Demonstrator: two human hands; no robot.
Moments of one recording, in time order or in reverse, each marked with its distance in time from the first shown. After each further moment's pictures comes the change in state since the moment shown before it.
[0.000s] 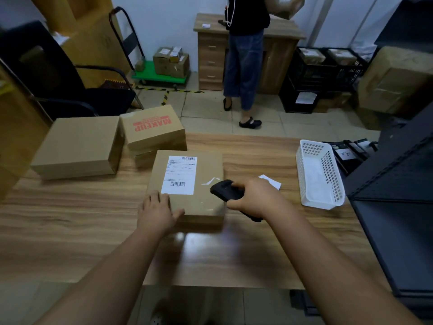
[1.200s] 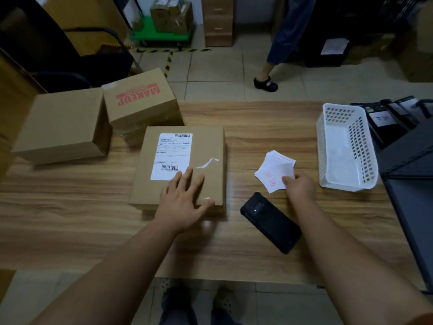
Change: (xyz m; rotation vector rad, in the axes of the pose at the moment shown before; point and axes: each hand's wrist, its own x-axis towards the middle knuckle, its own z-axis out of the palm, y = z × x) left_hand 0.008 0.055 0.037 0.085 -0.089 0.249; right_hand 0.106 0.175 0.094 0.607 0.333 0.650
